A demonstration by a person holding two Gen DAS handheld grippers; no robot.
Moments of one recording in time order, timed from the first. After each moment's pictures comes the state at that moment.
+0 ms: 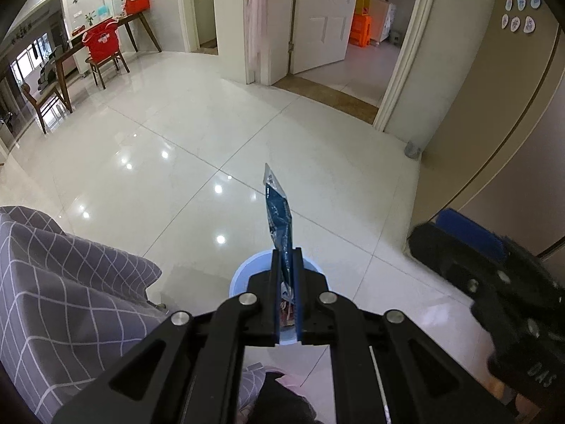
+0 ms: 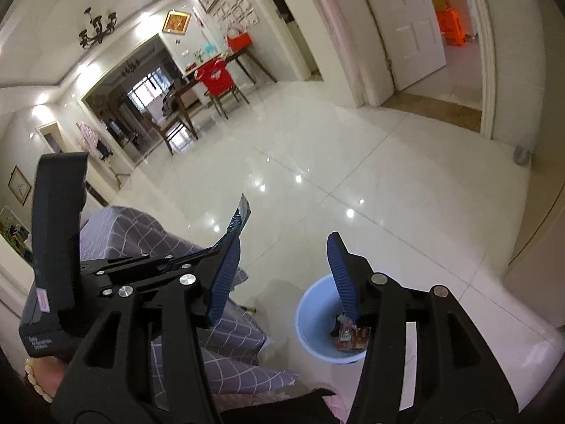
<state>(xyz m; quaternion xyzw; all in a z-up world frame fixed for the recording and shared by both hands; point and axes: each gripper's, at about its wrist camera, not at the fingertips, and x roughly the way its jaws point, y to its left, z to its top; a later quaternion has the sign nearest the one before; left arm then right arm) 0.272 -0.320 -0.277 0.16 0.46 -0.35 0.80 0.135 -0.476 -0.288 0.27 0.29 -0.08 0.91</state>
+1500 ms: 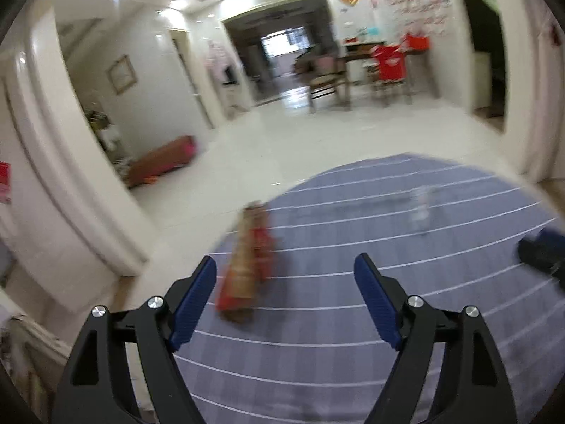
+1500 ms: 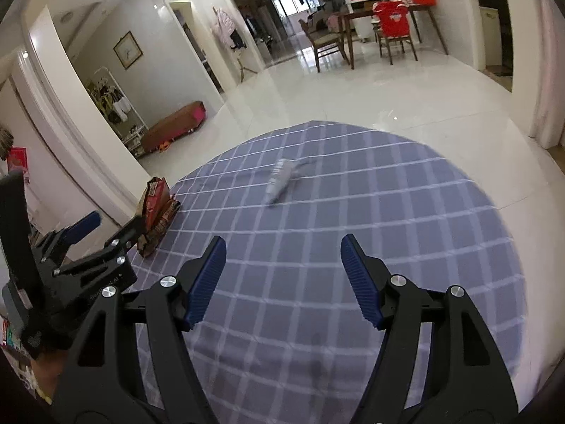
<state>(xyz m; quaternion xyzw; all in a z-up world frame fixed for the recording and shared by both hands) 0.319 0.182 -0.158 0.11 0.35 0.17 0.91 0.332 -0.017 -0.206 0.11 0.39 0.22 0.89</state>
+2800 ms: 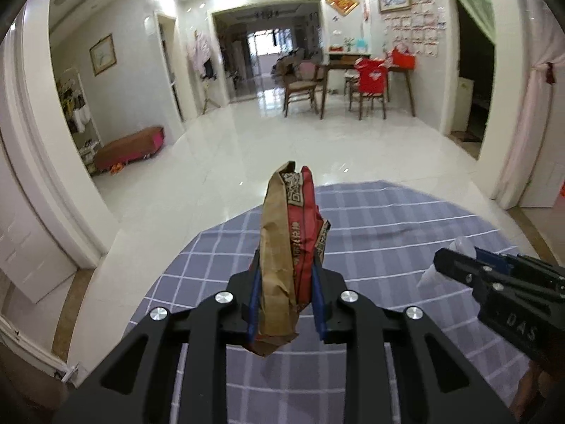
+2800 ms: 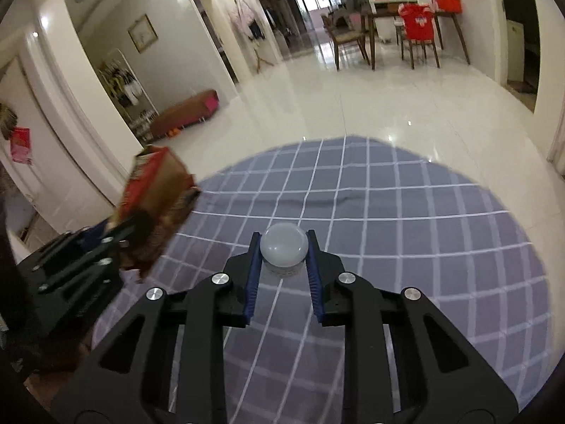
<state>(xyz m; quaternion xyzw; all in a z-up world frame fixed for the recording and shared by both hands) 0.366 0.190 -0.144 0.03 0.34 0.09 0.94 0.371 0.002 -0.196 0.08 0.36 0.26 0.89</state>
